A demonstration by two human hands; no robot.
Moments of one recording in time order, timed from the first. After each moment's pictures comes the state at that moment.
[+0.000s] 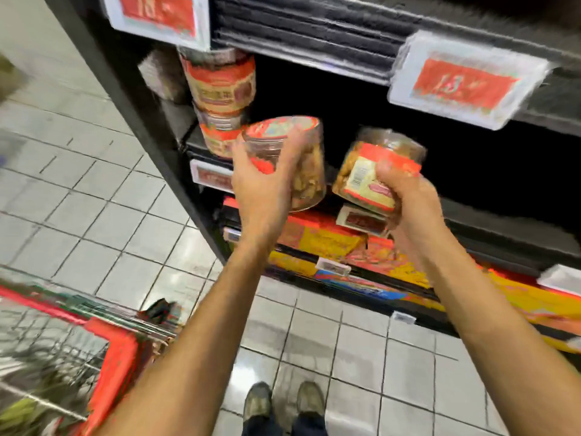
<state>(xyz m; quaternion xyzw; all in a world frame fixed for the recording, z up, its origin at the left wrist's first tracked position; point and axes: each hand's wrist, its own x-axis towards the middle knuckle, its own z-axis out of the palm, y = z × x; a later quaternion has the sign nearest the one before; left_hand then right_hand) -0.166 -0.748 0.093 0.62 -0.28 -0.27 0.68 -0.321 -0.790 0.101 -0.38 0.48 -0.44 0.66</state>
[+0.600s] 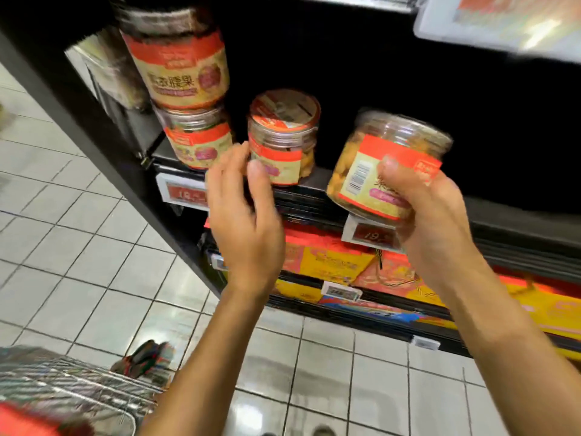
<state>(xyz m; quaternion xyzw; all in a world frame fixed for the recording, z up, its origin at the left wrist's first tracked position) -0.165 -0.760 0.030 0.63 -0.40 -0.10 0.66 -0.316 -0.798 0.065 -0.46 0.44 -0.49 0.60</state>
